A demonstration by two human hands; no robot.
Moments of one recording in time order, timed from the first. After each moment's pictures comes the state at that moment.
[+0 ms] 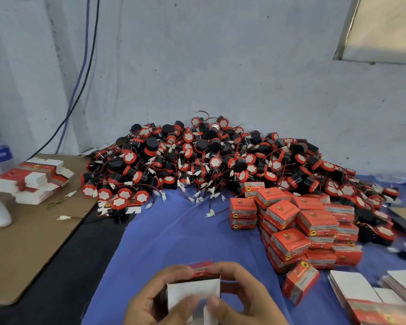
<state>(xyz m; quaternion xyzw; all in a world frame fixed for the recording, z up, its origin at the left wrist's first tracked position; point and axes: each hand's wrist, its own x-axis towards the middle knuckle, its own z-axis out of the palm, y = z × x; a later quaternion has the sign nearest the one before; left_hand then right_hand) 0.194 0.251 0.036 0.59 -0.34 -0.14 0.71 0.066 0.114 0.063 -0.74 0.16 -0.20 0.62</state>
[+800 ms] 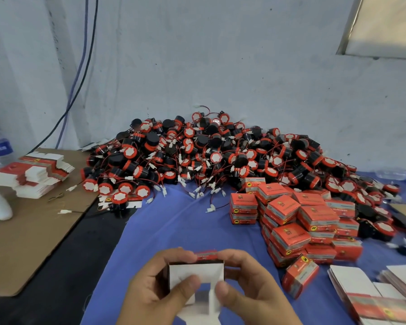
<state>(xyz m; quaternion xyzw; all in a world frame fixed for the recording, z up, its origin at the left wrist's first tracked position) 0.192 0.252 0.074 0.58 -0.34 -0.17 0.72 0.064 0.116 0.066 -0.65 0.11 -0.22 0.72</state>
